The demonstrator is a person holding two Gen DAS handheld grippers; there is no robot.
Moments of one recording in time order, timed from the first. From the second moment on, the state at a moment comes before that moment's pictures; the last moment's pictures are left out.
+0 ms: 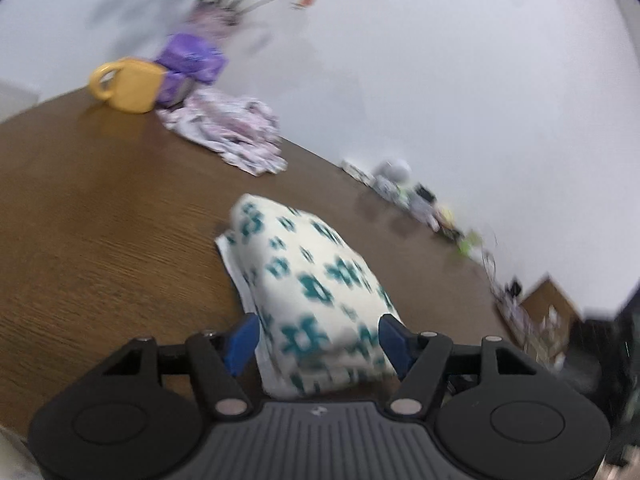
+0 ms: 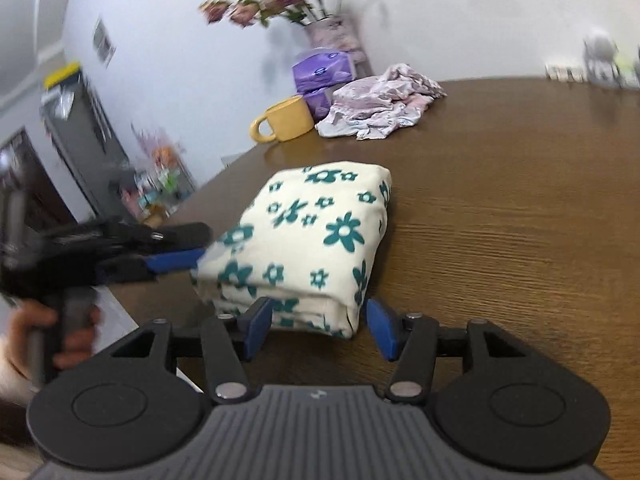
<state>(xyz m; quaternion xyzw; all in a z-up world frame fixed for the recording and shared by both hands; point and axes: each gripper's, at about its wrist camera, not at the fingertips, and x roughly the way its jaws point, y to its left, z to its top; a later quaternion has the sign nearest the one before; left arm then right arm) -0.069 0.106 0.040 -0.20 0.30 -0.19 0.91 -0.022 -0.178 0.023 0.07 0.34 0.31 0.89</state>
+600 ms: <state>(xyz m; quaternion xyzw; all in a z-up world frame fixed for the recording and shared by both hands) -0.081 0.047 0.014 0.00 0.29 -0.14 0.95 -0.011 -0.164 0.005 0.05 0.34 0.29 0.90</state>
